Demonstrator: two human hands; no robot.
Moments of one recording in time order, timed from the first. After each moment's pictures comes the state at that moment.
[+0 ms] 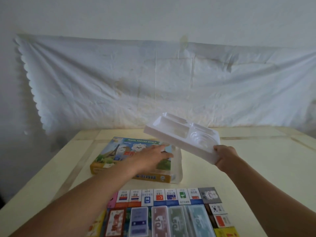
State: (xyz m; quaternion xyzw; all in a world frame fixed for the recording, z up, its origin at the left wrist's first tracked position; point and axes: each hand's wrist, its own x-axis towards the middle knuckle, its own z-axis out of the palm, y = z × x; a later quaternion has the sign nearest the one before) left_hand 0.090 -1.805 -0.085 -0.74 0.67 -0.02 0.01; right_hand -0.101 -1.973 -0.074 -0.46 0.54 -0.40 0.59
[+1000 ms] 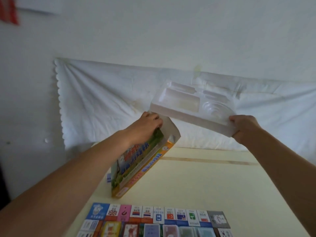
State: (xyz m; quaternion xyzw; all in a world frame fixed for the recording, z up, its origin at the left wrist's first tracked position) left_hand 0.138 -1.756 0.063 -0.73 0.64 -0.22 -0.12; right_hand -0.089 -1.954 0.100 -0.54 0.40 -0.50 0.54
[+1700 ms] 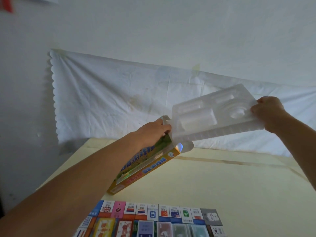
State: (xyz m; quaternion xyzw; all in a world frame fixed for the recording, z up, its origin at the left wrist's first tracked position) left_hand 0.117 -1.779 0.047 -0.75 0.64 -0.13 -0.12; right_hand -0.137 -1.967 0.148 -0.70 0.47 -0.48 0.24
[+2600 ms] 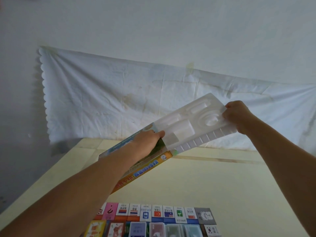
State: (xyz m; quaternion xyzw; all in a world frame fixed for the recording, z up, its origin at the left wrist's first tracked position) left_hand 0.109 -1.794 0.009 -0.78 0.59 -0.14 -0.16; right_hand -0.100 -1.967 0.125 -0.76 0.43 -0.39 0.27
